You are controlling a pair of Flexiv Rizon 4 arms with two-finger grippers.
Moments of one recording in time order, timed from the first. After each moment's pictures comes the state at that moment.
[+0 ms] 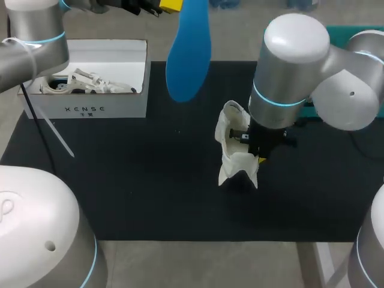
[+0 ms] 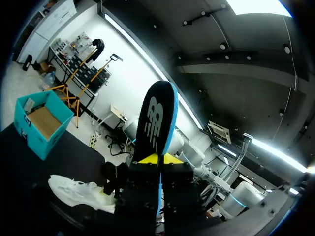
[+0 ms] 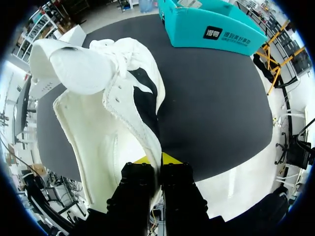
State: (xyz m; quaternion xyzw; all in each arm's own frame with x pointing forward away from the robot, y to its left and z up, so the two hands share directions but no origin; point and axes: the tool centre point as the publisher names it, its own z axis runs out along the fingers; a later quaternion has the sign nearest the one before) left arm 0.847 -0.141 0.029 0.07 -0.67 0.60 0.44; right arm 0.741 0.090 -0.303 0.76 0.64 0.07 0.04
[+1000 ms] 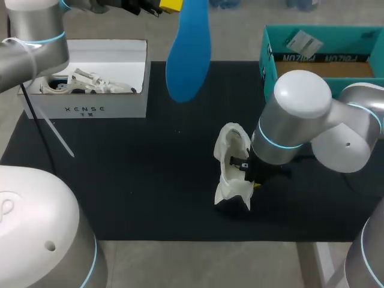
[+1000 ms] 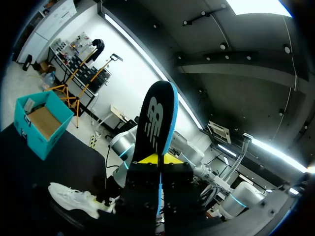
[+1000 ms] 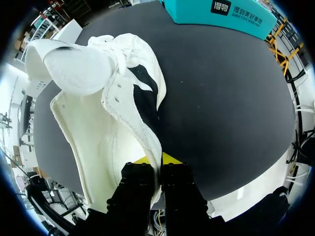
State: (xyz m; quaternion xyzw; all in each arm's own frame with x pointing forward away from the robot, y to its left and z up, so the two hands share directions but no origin) left arm 0.847 -0.140 0.029 0.07 -0.67 0.60 0.44; right arm 0.737 0.092 -0.397 0.77 0.63 0.10 0.02
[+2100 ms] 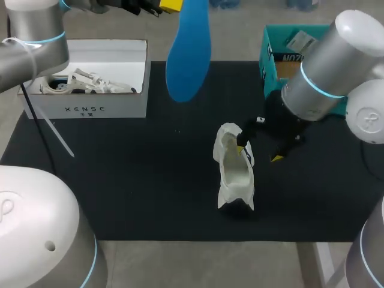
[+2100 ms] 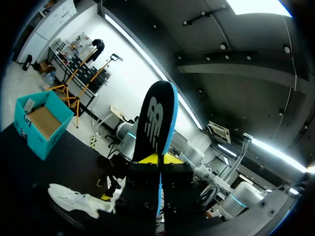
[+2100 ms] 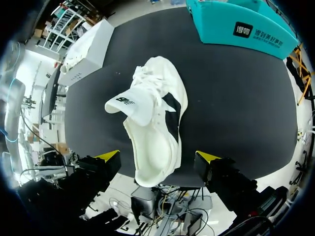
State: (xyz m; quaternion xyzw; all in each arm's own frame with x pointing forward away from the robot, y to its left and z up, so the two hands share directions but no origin) left arm 0.847 -0.141 0.029 0.07 -0.67 0.60 0.44; right arm 0.750 0.093 -0.286 0.71 0.68 0.16 -0.09
